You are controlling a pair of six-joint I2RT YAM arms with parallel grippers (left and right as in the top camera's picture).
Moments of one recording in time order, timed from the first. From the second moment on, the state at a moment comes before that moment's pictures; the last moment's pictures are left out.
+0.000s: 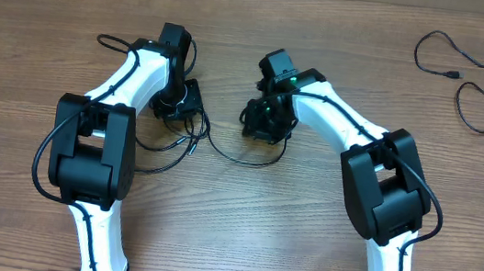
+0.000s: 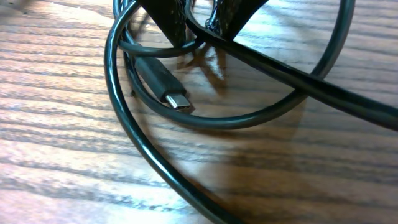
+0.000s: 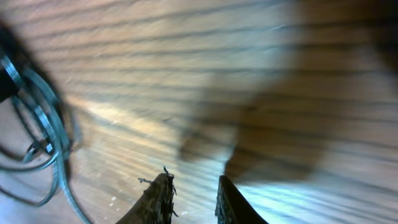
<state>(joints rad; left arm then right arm) -0.14 2.14 1.53 -0.90 0.15 -0.49 0.52 2.20 1.62 -0.80 -0.37 0.52</state>
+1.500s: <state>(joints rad) -0.14 2.15 1.52 -0.87 0.38 -0.47 0.75 2.22 1.64 -0.74 0.08 0.87</state>
